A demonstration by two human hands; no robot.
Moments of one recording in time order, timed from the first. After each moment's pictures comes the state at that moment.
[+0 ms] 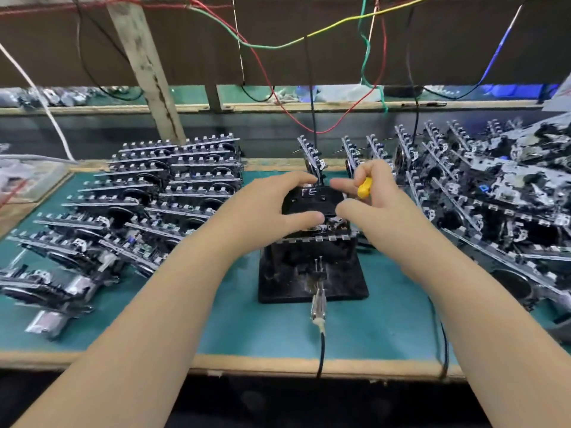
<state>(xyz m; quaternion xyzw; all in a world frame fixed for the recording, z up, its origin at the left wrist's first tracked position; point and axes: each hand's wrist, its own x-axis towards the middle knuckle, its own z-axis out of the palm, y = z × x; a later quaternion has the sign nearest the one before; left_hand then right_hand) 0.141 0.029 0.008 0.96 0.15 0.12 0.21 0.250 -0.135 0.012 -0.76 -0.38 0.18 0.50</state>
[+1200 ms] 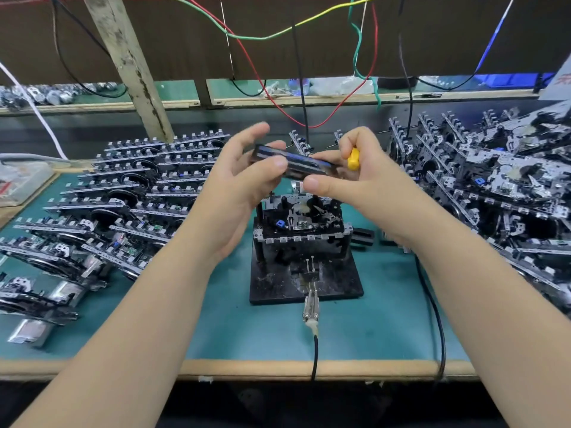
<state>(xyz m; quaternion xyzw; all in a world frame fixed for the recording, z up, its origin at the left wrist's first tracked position) 0.139 0.021 0.009 0.63 0.14 0.31 0.70 0.276 -0.119 0.022 -0.67 -0.44 0.22 0.55</state>
